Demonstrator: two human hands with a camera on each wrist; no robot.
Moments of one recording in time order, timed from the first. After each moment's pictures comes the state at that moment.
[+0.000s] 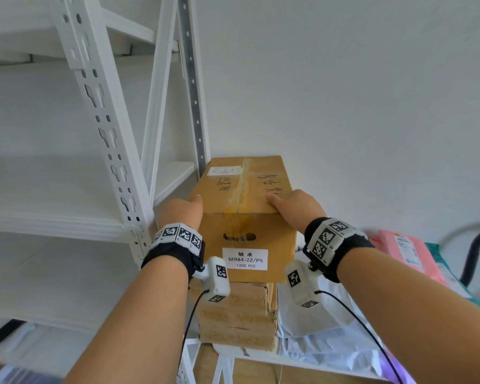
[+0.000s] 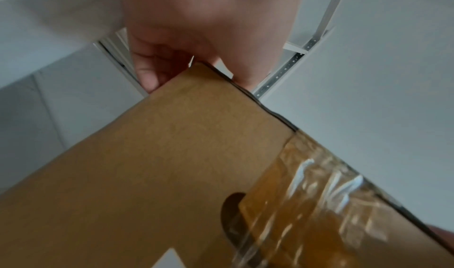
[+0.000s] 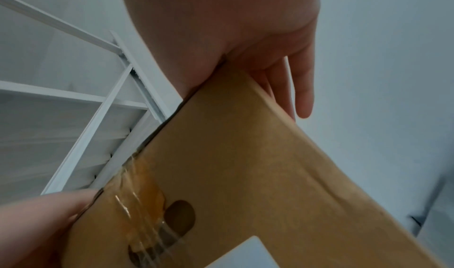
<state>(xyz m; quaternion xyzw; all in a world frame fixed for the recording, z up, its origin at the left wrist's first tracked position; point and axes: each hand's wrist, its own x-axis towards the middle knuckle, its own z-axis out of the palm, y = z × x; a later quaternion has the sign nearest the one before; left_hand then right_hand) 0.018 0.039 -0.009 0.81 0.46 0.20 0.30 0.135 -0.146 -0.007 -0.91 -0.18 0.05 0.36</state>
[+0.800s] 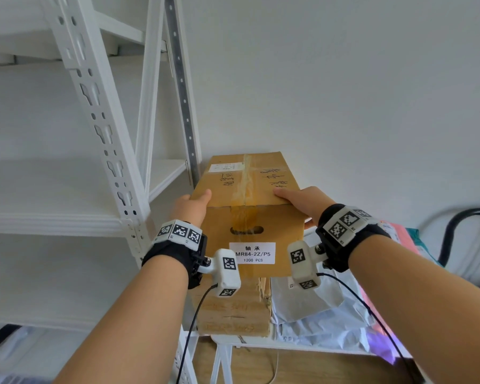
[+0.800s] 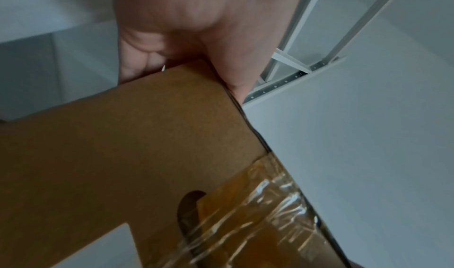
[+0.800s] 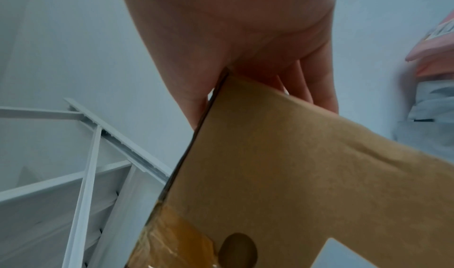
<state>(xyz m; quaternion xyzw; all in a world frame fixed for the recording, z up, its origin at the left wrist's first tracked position) 0.009 0.016 -0.015 0.77 0.36 0.22 0.48 0.125 -0.189 -0.002 -0.86 -0.10 0.14 0.48</state>
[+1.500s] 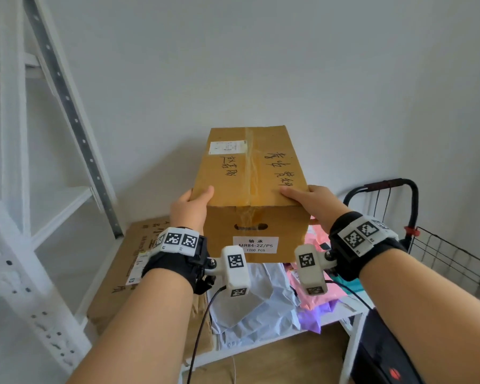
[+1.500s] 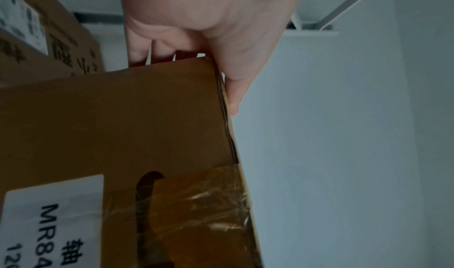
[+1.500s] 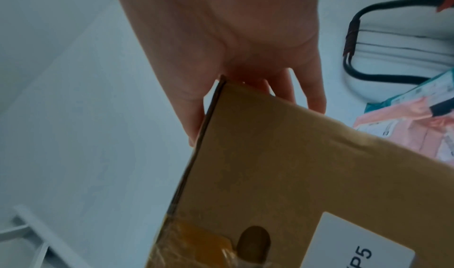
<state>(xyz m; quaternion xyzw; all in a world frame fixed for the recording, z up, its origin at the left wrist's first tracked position) 0.072 -0.137 0.001 0.73 0.18 0.22 0.62 0.118 -0.369 -0.001 -0.81 -0.02 0.01 0.58</state>
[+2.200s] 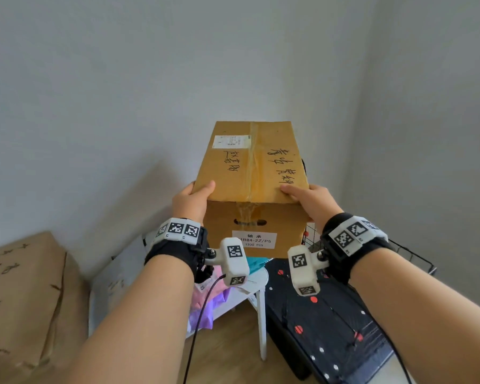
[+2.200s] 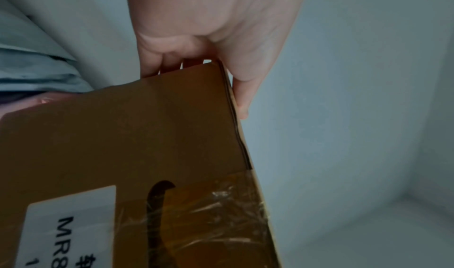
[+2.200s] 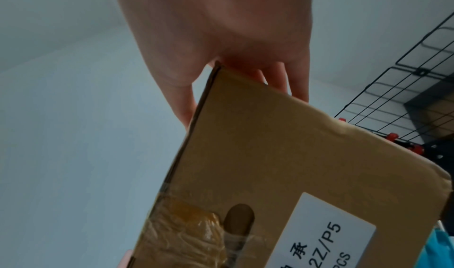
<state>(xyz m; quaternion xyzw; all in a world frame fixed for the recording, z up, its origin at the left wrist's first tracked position) 0.163 -0.437 -0.037 0.76 0.08 0.09 0.64 0.138 -0.660 -0.053 -0.76 0.16 -0.07 0.63</state>
